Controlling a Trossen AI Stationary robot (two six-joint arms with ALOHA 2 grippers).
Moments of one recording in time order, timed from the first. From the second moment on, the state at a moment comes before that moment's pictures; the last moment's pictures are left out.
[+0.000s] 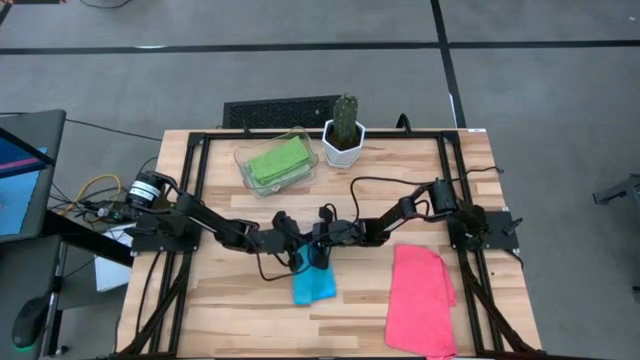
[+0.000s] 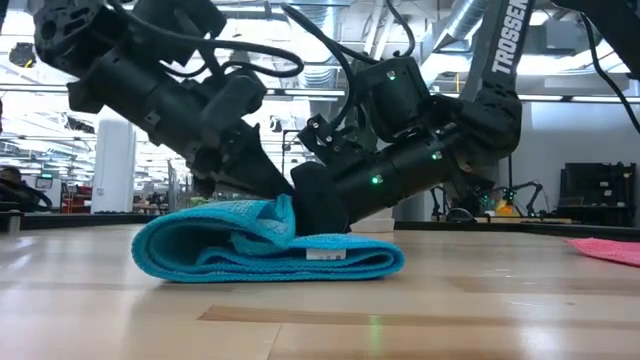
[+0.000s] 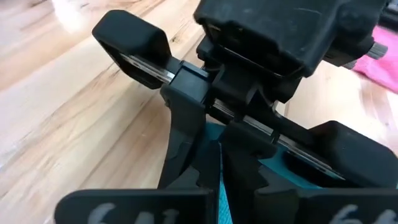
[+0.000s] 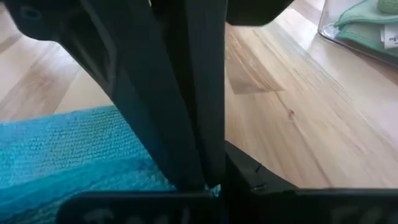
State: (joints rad) left arm -0.24 1.73 0.61 0.58 -0.42 -0.52; right arm 0.12 2.24 0.97 0.85 0.16 0.05
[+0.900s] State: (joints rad) left arm -0.24 1.73 0.65 0.57 -0.52 -0.47; right arm 0.13 2.00 0.94 0.51 0.21 0.03
